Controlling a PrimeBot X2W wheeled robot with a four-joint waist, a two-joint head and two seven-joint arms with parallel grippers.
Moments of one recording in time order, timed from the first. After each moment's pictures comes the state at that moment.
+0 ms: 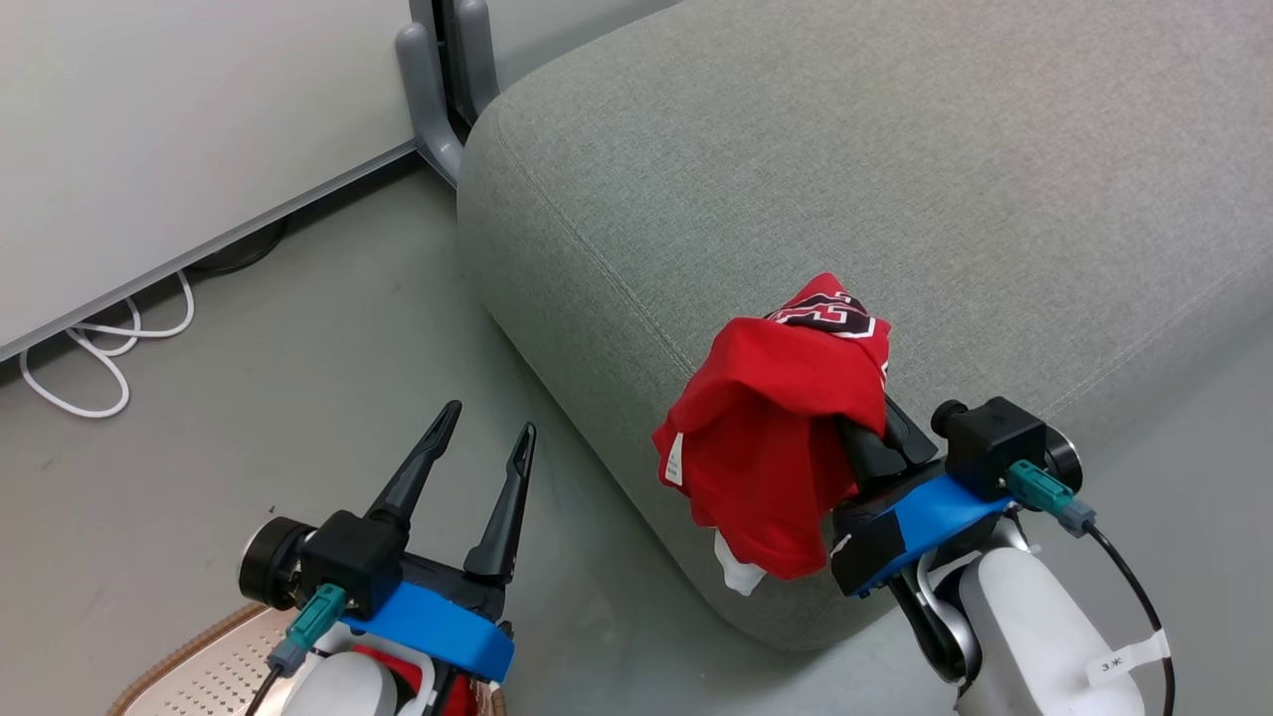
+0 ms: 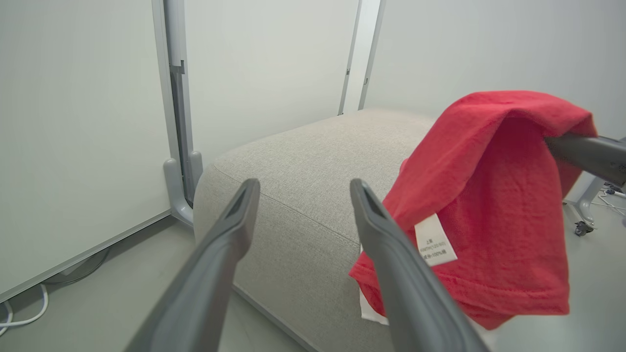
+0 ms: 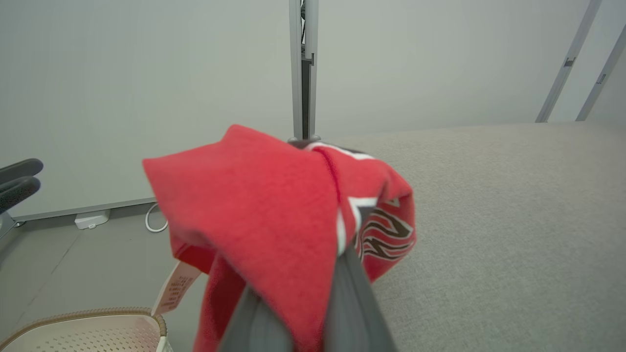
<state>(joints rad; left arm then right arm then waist) -0.19 0.20 -0.39 0.24 -0.29 -0.13 -0.26 -0.38 -0.05 0.25 0.40 0.17 0.13 -0.21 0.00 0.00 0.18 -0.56</state>
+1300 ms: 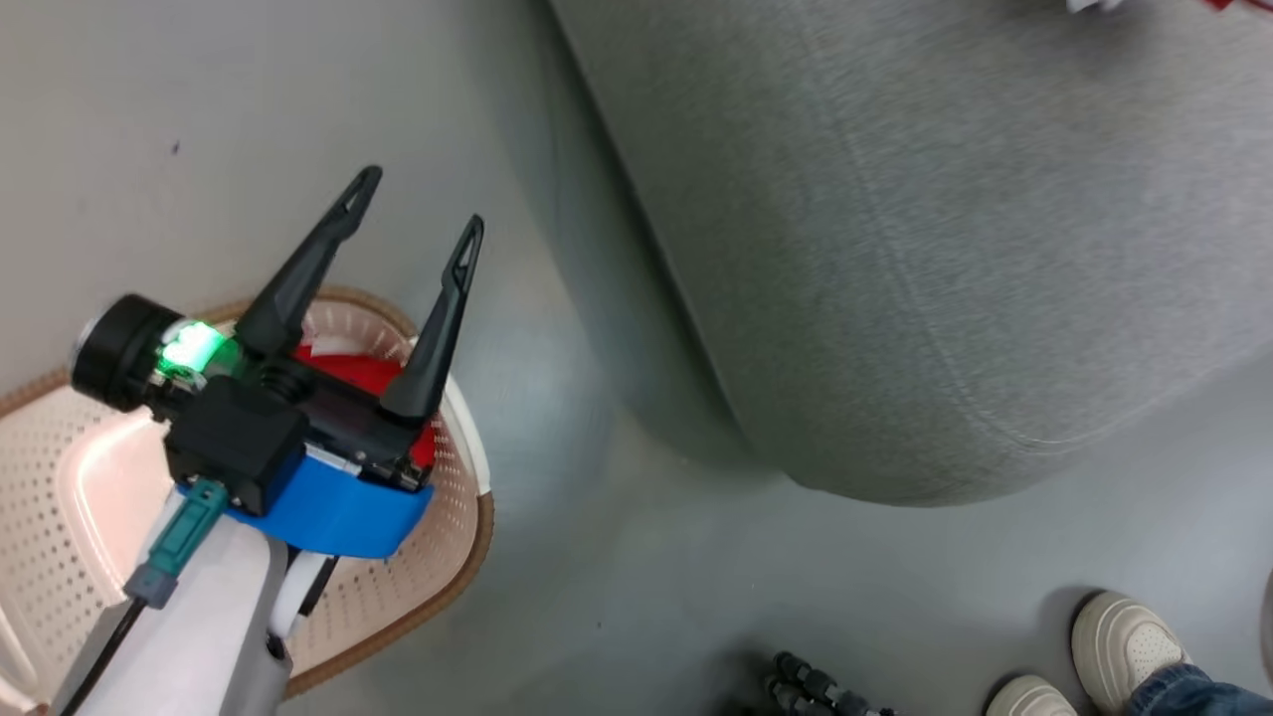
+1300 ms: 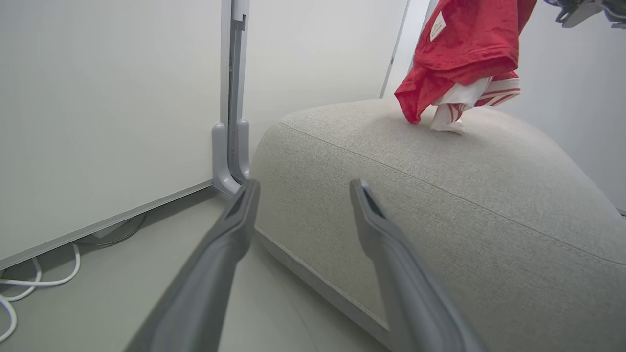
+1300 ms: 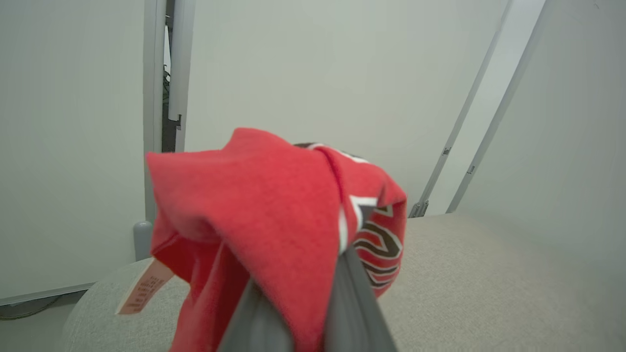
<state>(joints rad) -0.41 0.38 -0.38 -0.04 -0.20 -0.13 -0.21 -1.10 -0.24 -0.28 0.59 0.12 0.13 -0.23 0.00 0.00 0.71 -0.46</state>
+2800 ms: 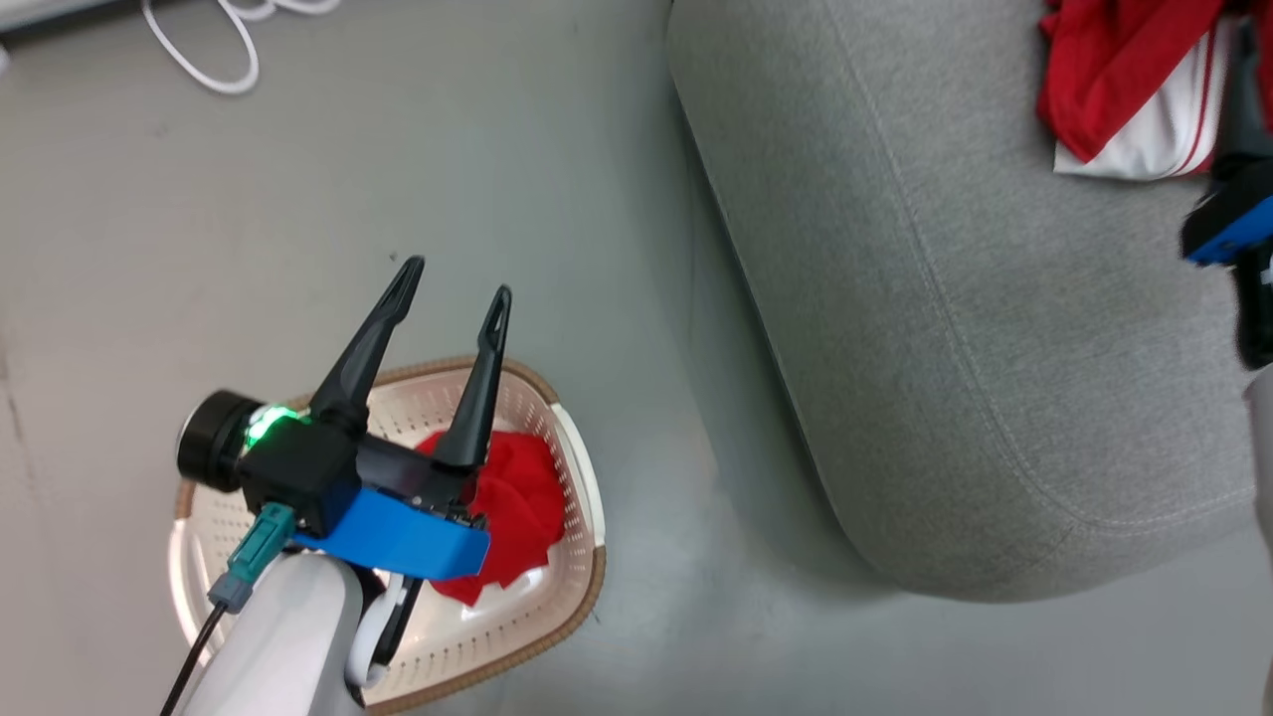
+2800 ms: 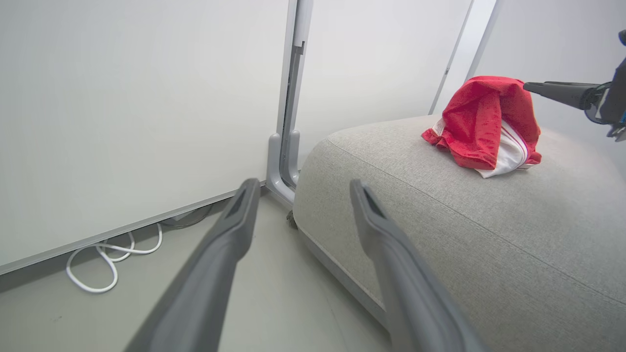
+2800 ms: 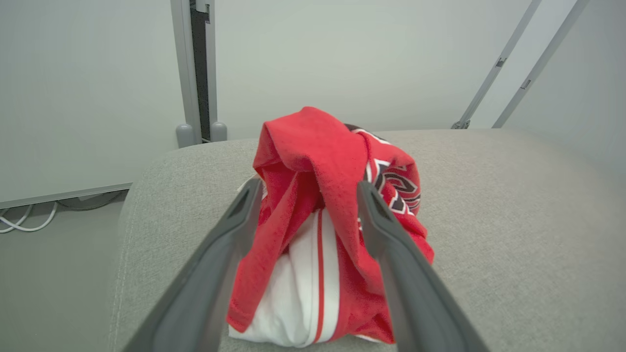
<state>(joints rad) -0.34 0.24 -0.37 0.12 -0.26 -0.12 -0.26 -0.96 -0.30 -0.18 0.94 0.06 0.13 -0.26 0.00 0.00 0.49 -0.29</state>
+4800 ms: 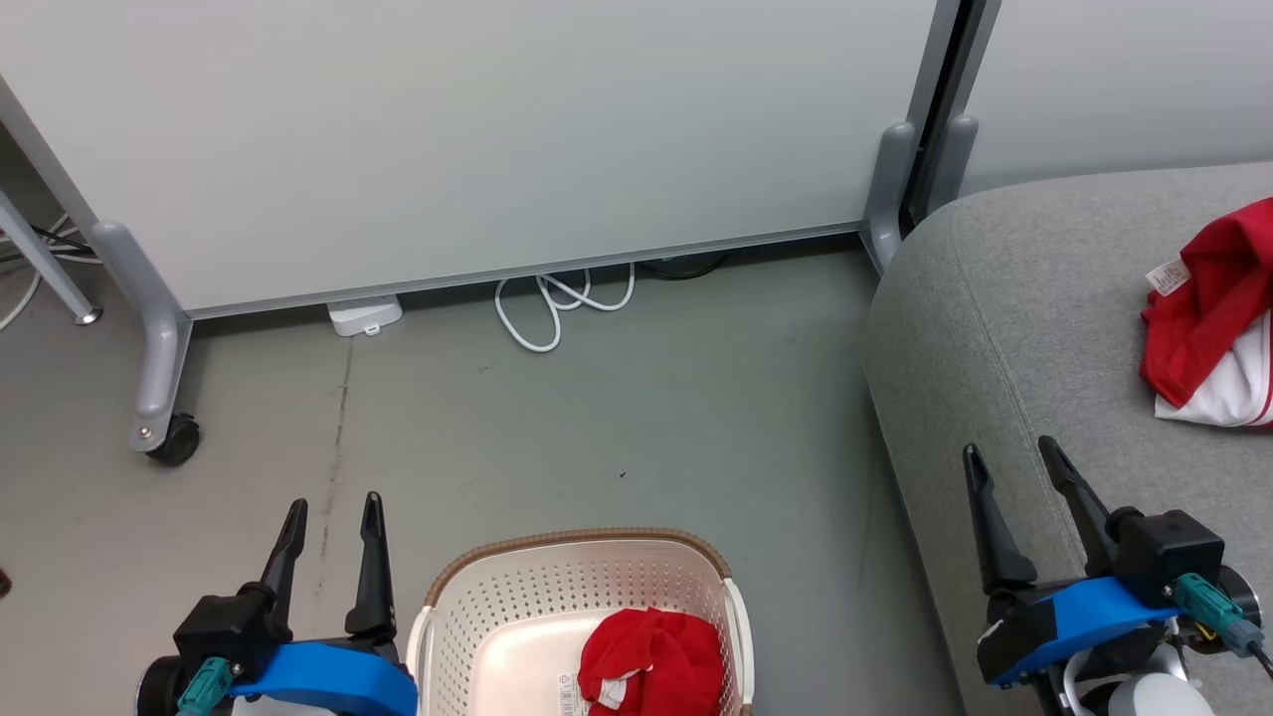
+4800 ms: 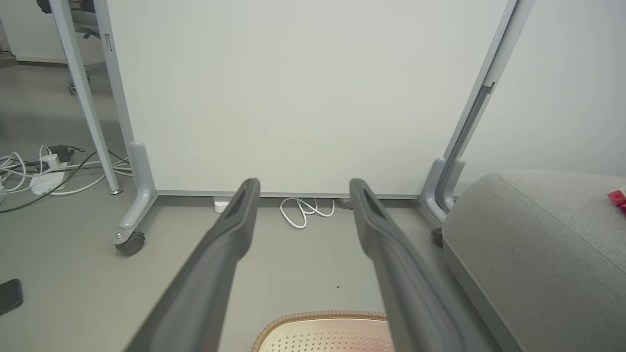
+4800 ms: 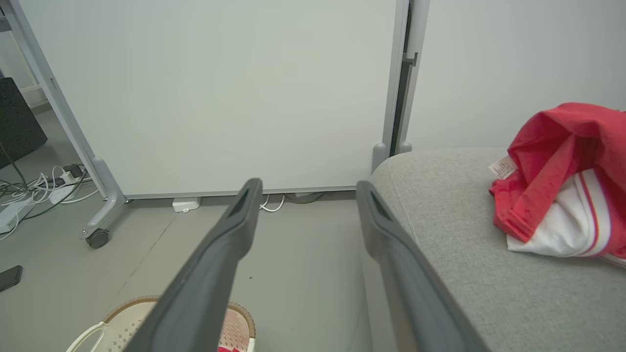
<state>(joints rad) -0.05 0.08 -0.03 0.35 -0.23 -0.13 -0.26 -0.09 -0.05 -0.05 0.18 0.09 0.13 -0.12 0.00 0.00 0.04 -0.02</state>
